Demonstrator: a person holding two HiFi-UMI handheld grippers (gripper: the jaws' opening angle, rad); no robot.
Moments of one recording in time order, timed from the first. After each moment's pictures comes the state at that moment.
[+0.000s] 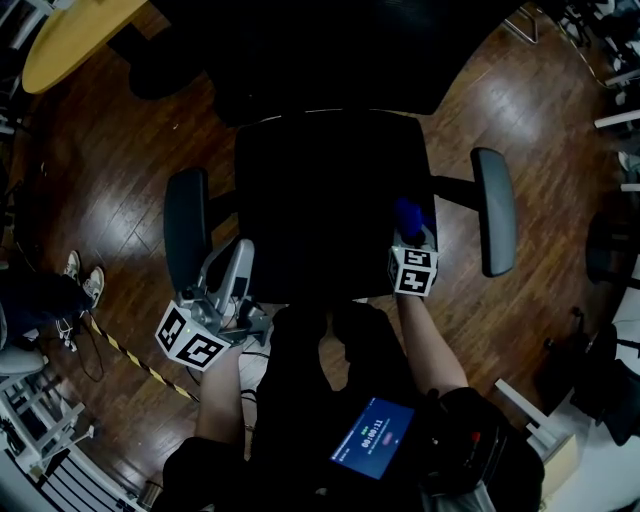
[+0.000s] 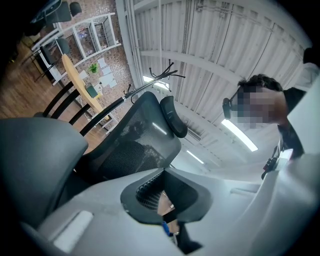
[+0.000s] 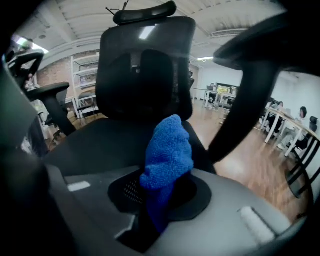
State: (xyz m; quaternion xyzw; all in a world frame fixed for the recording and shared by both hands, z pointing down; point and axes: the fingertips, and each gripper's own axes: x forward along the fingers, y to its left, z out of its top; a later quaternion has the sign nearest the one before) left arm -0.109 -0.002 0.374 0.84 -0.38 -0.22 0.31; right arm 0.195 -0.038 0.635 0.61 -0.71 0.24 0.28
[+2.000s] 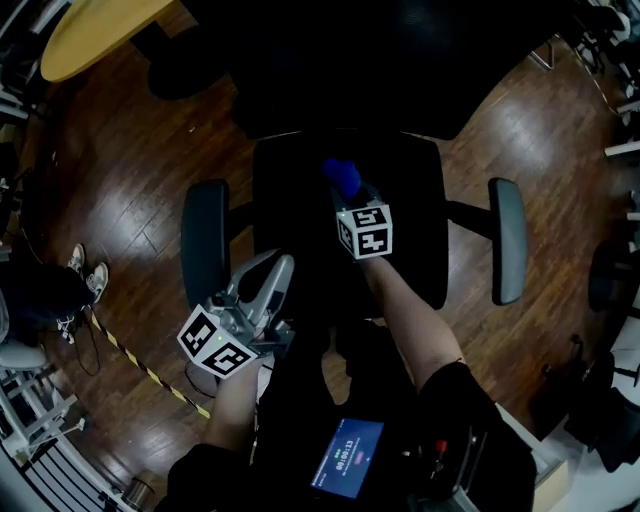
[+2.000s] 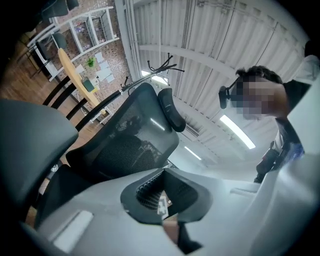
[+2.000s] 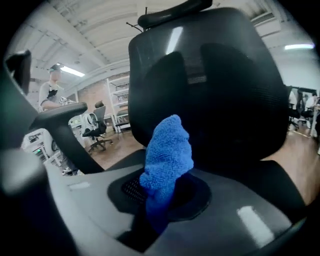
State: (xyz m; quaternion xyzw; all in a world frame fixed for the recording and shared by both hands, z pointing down) left arm -0.079 -0.004 0.384 0.86 -0.36 -0.20 0.31; right arm -0.005 -0.161 0.603 0.44 -0.85 0.20 0.19
